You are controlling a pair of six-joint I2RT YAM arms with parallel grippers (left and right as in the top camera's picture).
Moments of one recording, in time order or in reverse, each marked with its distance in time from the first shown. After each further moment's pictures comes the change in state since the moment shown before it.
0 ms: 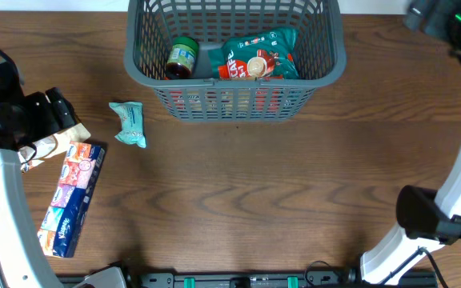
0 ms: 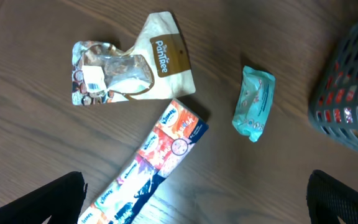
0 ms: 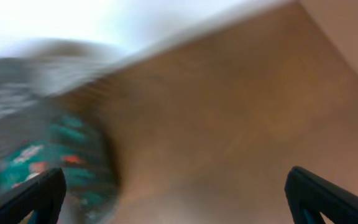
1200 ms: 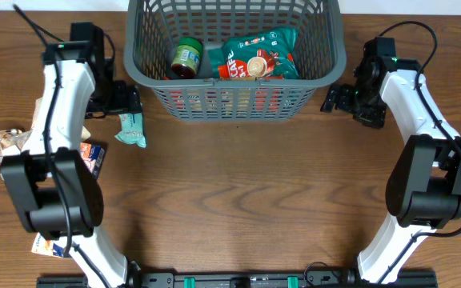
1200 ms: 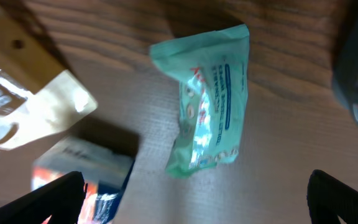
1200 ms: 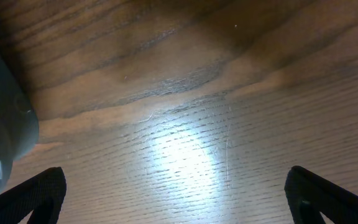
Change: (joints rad) left arm -0.262 0.582 0.000 0.175 -0.004 0.021; right arm 0.125 0.077 -1.065 0.582 -0.186 -0.040
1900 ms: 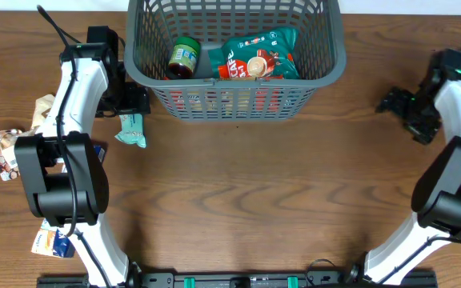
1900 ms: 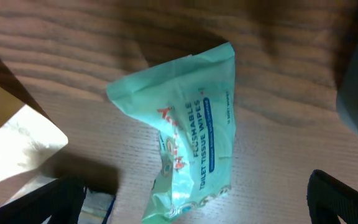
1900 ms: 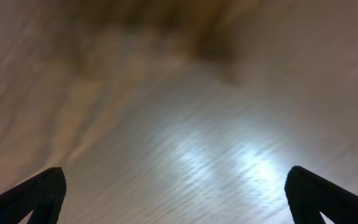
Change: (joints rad) left arm -0.027 0.073 0.000 0.076 0.000 0.018; right arm -0.317 0.000 -0.001 0.013 0.057 0.085
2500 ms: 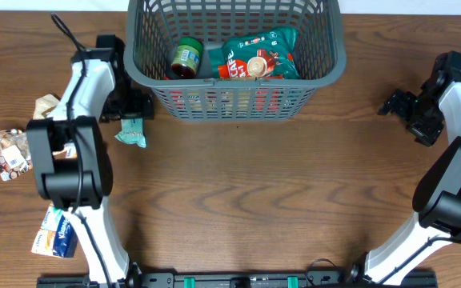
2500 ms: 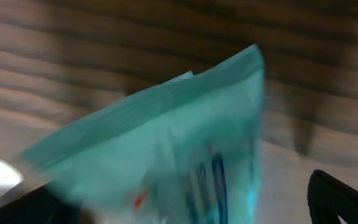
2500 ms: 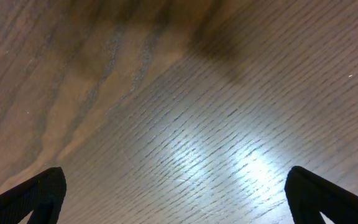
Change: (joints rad) left arm 0.000 0.143 0.000 0.042 0.000 0.000; right arm -0.003 0.000 0.000 -0.005 -0.004 -0.045
